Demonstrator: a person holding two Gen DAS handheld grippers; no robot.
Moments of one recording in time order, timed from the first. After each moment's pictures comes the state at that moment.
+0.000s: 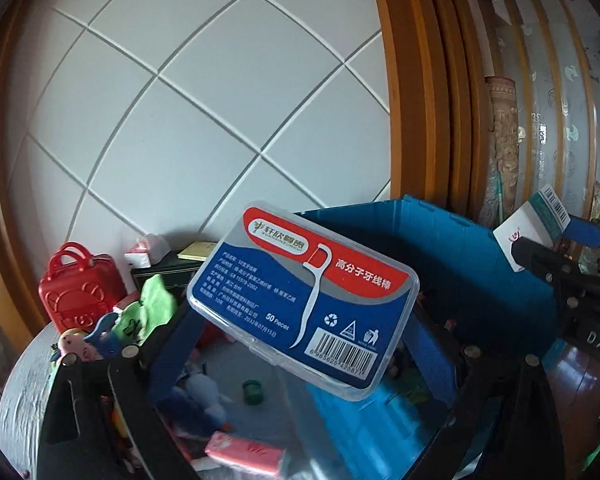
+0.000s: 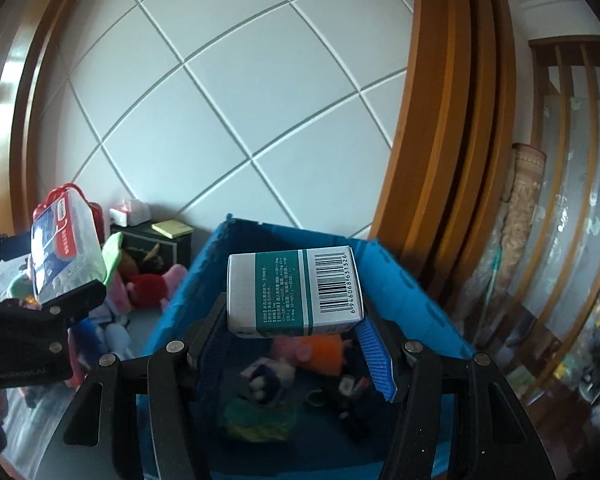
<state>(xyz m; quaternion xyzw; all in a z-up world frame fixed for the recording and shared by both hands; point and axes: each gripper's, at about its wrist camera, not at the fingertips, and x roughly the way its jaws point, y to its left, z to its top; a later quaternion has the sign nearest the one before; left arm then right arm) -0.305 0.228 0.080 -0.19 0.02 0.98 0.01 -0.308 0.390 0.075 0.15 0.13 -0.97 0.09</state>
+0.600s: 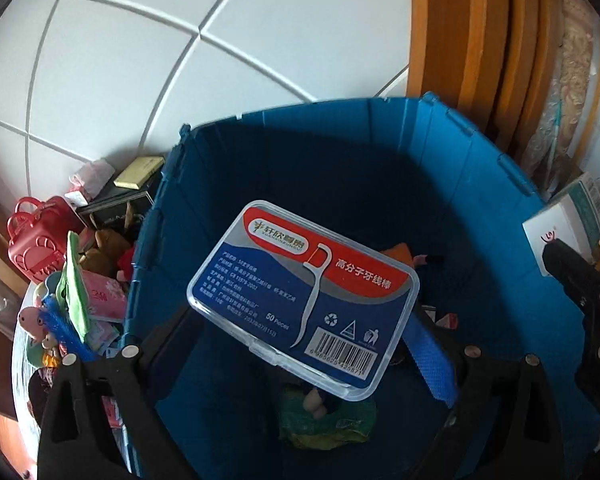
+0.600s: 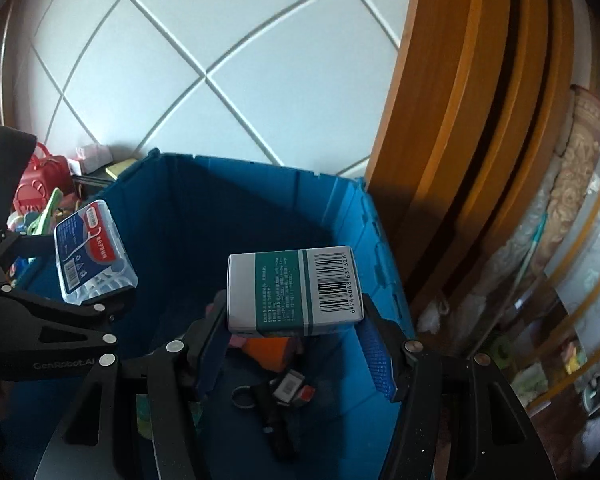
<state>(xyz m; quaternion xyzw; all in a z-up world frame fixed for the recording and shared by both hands) -0.557 0.349 0.024 -0.45 0.01 0.89 -0.07 -0.547 0.488 0.041 0.33 0.15 -0.92 0.15</state>
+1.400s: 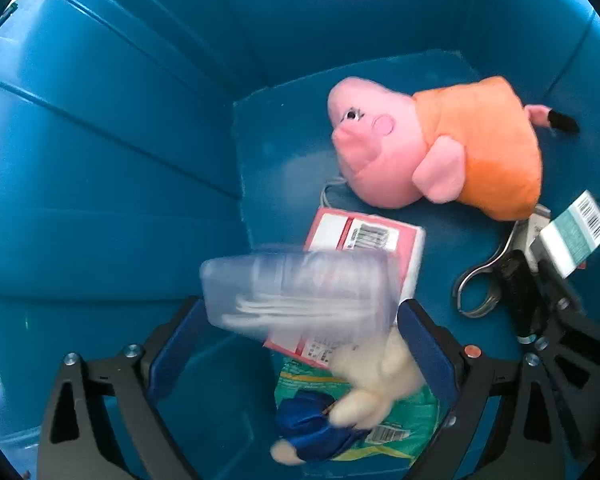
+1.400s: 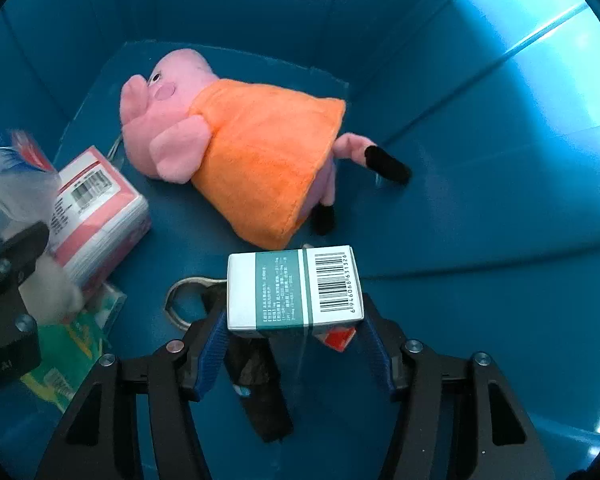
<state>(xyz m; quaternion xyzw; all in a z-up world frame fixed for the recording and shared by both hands) -0.643 0.381 -0.172 -0.66 0.07 0.73 -0.12 -0.675 0.462 -0.197 0.60 0.26 -0.75 0.10</state>
